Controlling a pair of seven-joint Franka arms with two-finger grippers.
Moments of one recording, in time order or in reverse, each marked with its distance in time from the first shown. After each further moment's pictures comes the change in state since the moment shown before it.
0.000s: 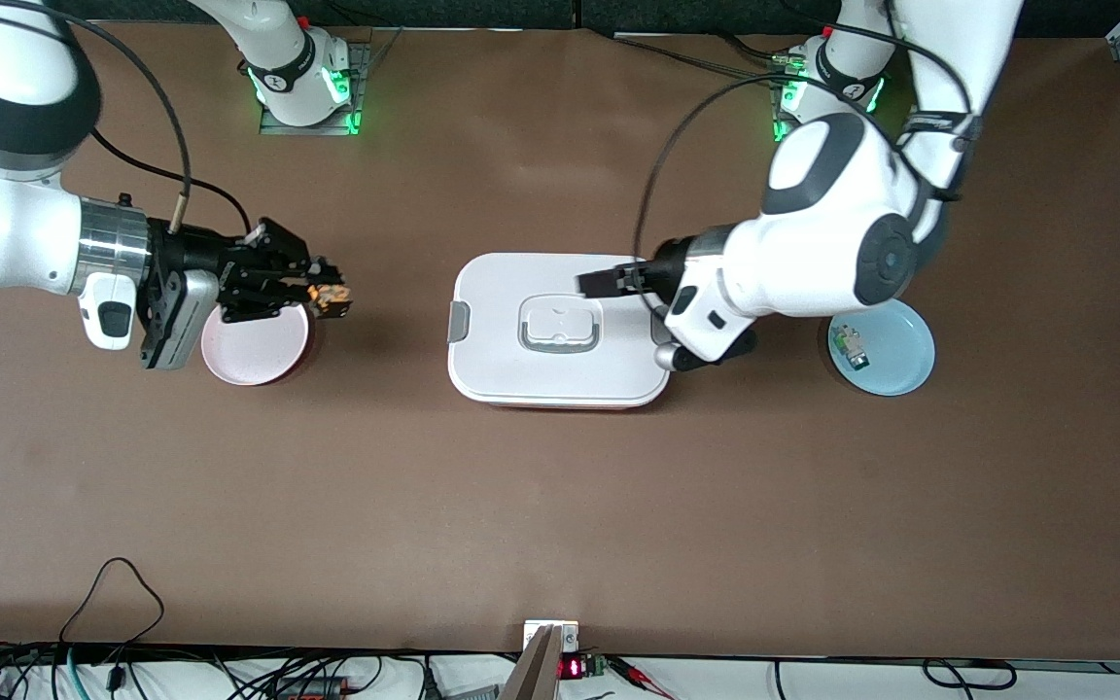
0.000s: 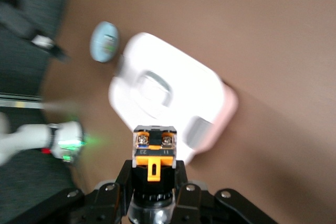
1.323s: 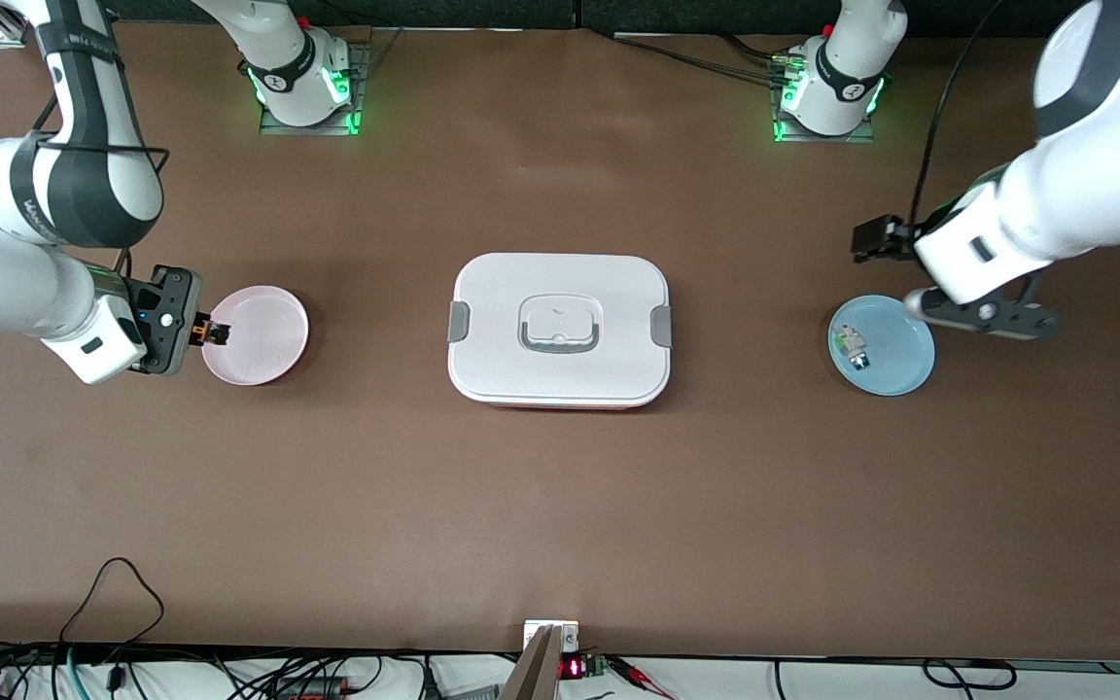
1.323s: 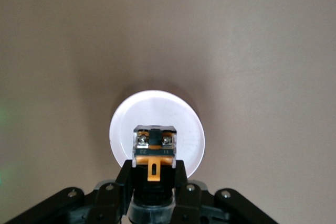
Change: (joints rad) left arm 0.235 -0.241 0.047 0.007 0.503 -0.379 0.474; right arm -0.114 0.057 0.000 -0.148 -0.642 0.137 -0.904
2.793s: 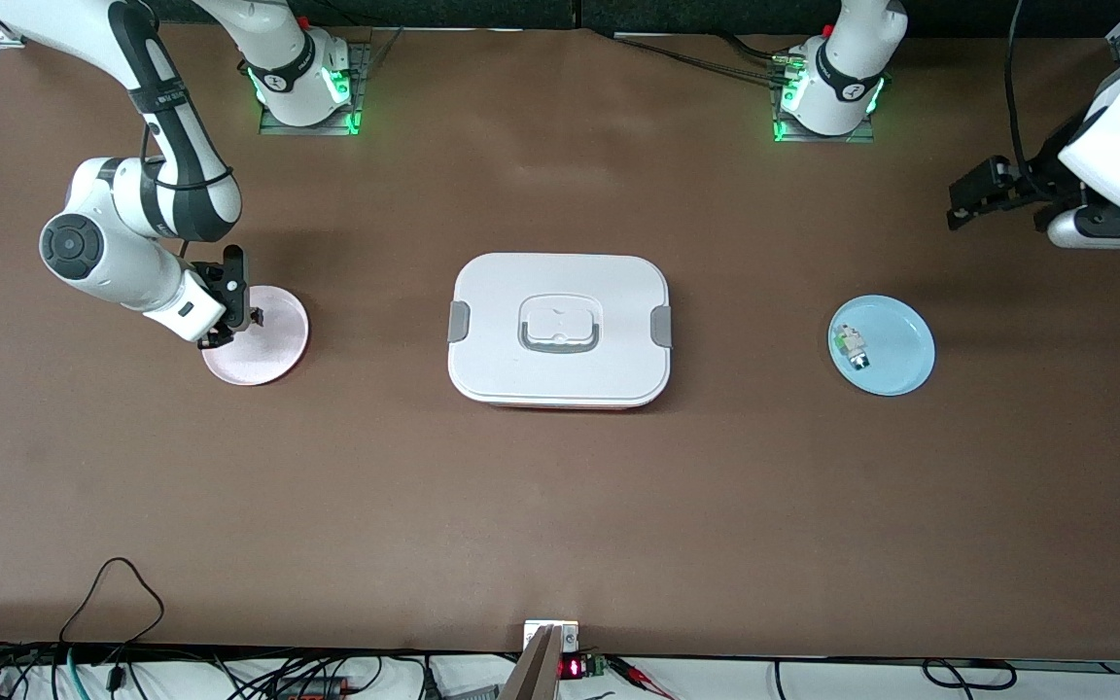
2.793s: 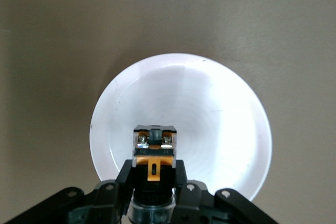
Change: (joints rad) left arm -0.060 -0.241 0.190 -0.210 0.000 0.181 -0.005; right arm -0.036 -0.033 0.002 -0.506 -0.066 0.534 -0.268
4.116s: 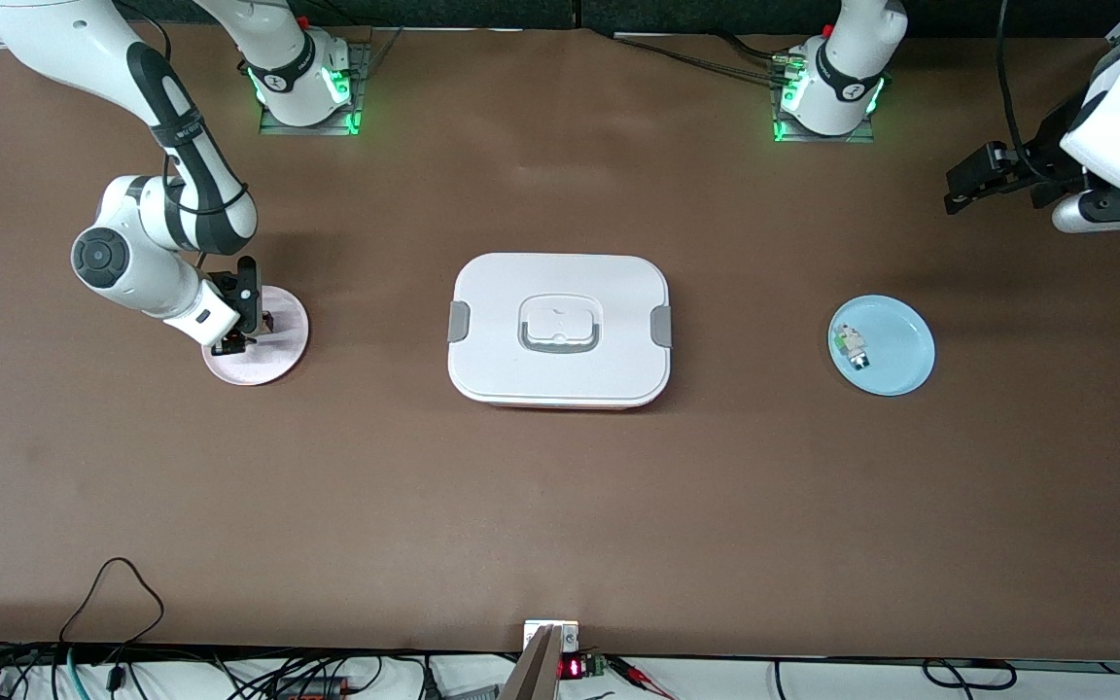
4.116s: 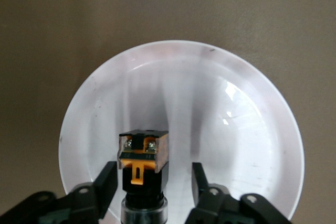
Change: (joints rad) left arm -0.061 -0.021 0.045 0.004 0.000 -0.096 -0.101; right arm -0.021 0.092 0.013 -0.030 0.028 0.150 -0.026
